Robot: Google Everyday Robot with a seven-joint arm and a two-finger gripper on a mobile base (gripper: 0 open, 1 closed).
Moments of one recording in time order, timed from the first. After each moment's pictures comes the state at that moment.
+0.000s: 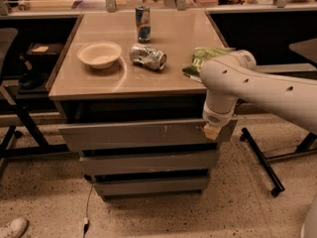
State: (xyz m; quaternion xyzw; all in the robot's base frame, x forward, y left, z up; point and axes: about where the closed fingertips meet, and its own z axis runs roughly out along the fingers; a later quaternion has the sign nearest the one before) arm 0.571 -0.190 0.663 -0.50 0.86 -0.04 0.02
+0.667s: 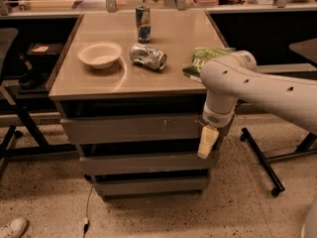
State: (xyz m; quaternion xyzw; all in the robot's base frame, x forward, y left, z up) arm 0.571 -0.190 0.663 -0.50 0.86 -0.04 0.02
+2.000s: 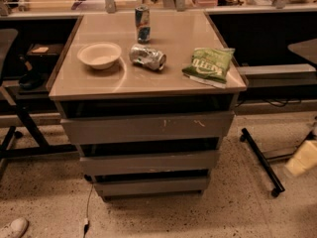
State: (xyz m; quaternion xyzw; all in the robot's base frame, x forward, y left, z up) arm 0.419 -0.385 0.761 -0.18 0.98 -0.08 0.00
